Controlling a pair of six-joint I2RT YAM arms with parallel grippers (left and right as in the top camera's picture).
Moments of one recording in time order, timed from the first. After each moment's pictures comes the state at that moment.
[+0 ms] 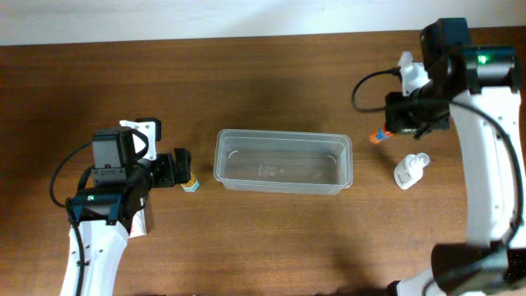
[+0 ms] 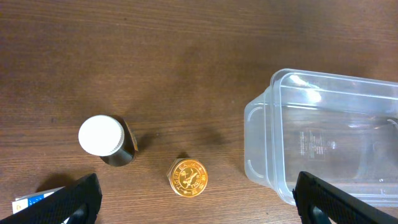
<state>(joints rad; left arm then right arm) 0.02 1.16 0.91 -0.64 0.20 -0.07 0.01 1.71 1.94 -1.62 -0.12 -0.01</state>
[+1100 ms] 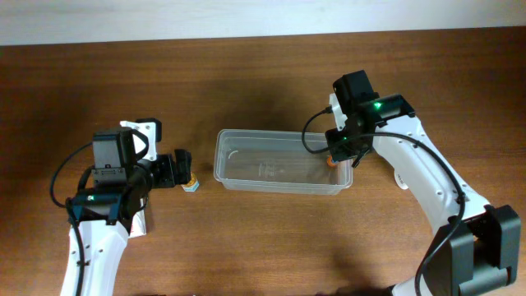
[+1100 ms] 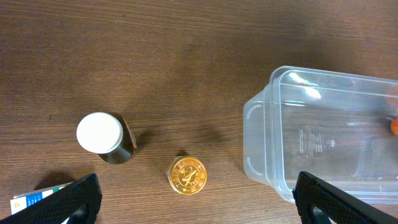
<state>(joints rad) 0.02 1.16 0.91 -0.65 0.20 -0.07 0.26 1.70 1.38 -1.04 0.05 0.03</state>
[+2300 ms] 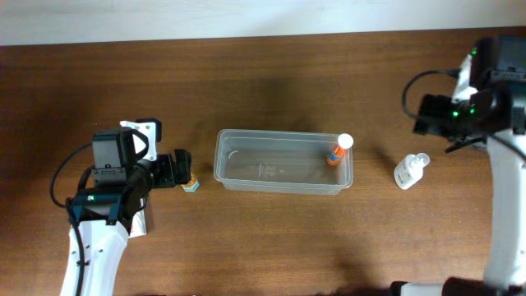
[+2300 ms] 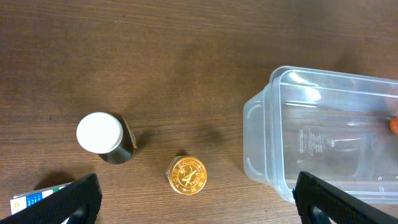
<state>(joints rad) 0.02 1.16 0.91 -0.65 0.20 -0.07 -0.19 1.54 1.75 -1.44 0.04 0.16</state>
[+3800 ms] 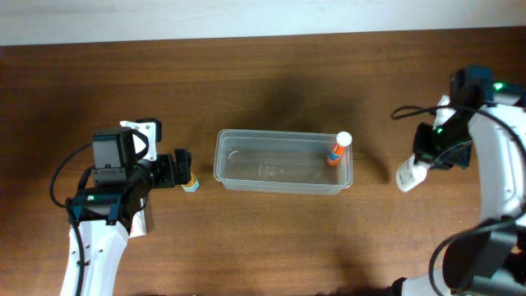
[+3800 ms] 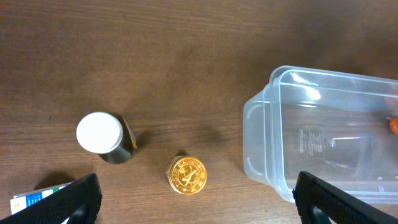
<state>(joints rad) 0.02 1.16 0.91 -0.65 0.20 -0.07 -0.26 1.69 1.57 -1.47 -0.07 0.12</state>
